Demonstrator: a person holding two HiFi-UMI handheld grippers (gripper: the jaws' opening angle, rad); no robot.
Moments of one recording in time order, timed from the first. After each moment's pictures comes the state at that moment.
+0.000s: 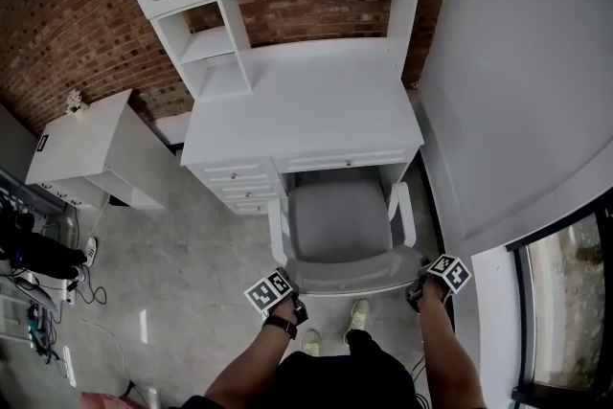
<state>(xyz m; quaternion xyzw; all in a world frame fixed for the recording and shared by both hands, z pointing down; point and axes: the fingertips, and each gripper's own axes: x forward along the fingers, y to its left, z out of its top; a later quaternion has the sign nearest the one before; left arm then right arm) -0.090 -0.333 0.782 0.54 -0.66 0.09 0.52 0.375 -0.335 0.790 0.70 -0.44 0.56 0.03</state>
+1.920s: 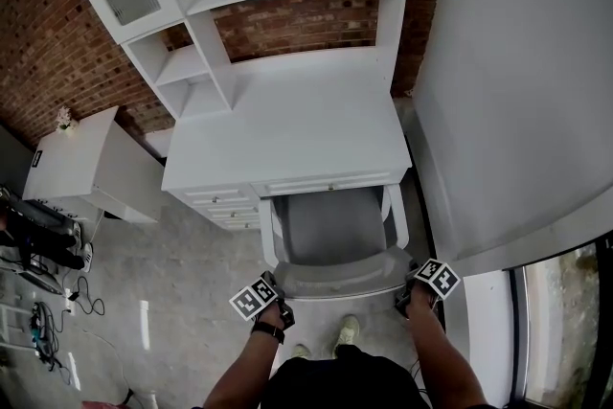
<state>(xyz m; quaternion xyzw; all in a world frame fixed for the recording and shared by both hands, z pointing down) -0.052 -0.428 0.781 0.54 -0.67 0.07 0.51 0.412 -0.436 0.791 0.69 -0.46 0.56 0.04</state>
